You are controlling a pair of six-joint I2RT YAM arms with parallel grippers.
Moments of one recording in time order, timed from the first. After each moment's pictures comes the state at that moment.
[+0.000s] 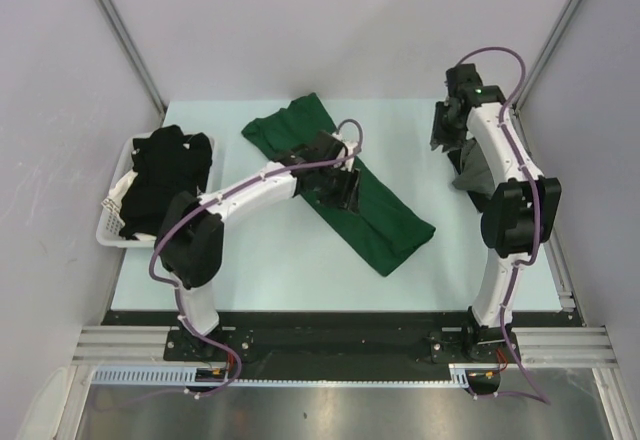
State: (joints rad) left arm -0.67 1.85 1.48 -0.57 0.26 -0.37; right arm 0.13 1.98 1.94 -1.01 0.04 0.26
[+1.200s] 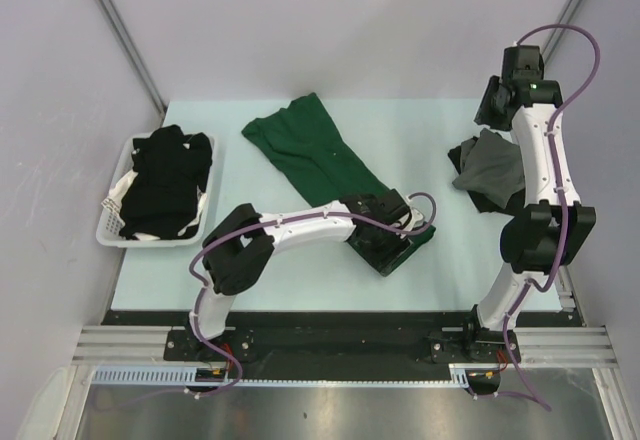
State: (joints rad) left arm -1.07 2.03 1.55 -0.67 0.16 -0.17; right arm -0.06 1.82 1.99 -0.97 0.13 0.26
